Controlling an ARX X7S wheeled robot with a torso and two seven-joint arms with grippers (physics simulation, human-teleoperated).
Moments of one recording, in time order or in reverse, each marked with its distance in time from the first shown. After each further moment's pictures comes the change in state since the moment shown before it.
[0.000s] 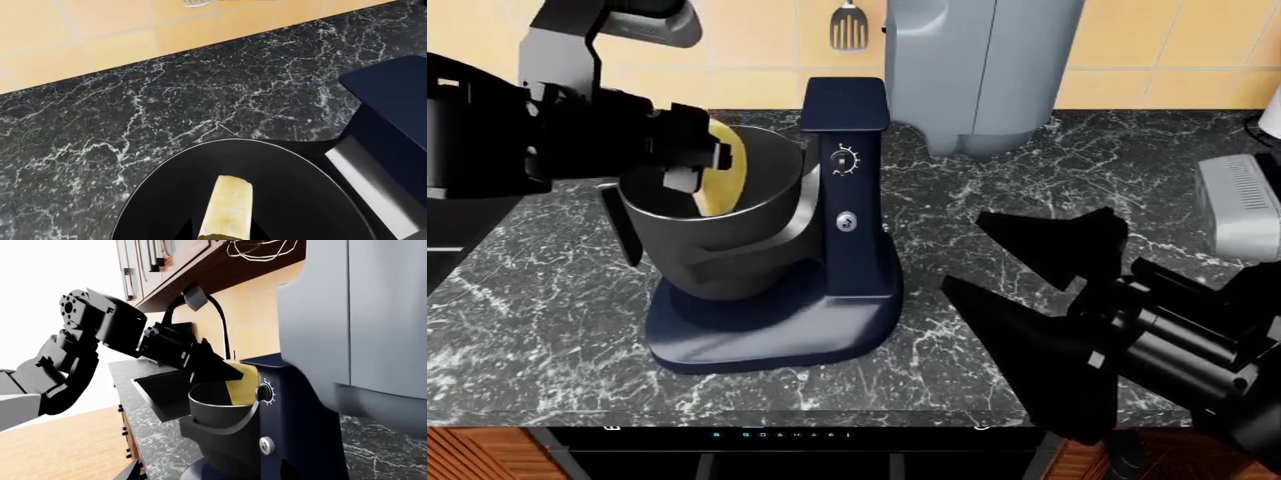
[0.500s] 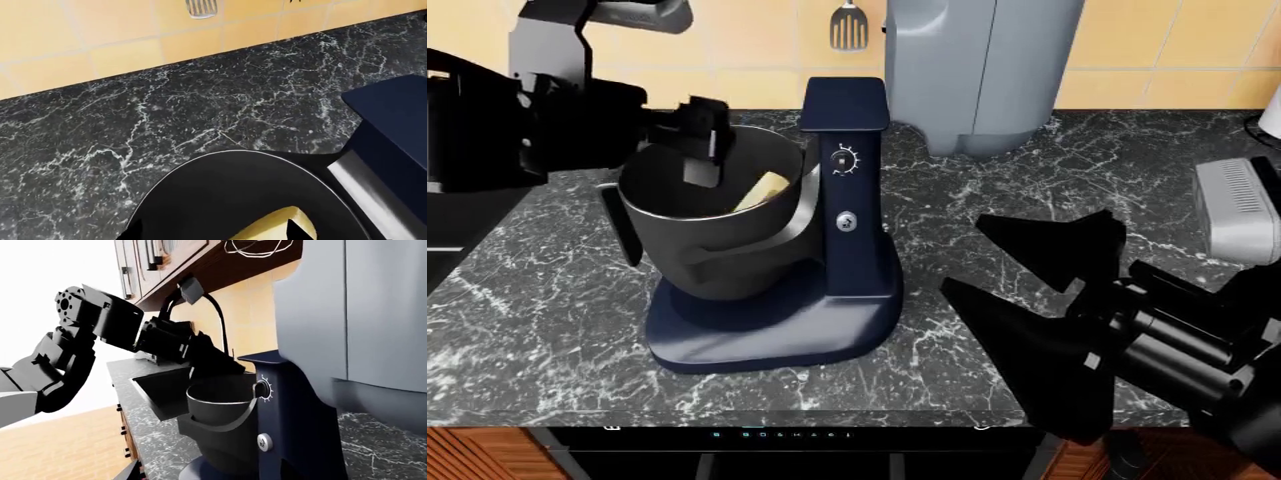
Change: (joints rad) left arm -0.006 -0.007 0.002 -0.004 -0.003 0.033 -0.003; right arm -0.008 -0.003 -0.004 0.003 -0.012 -0.005 -0.002
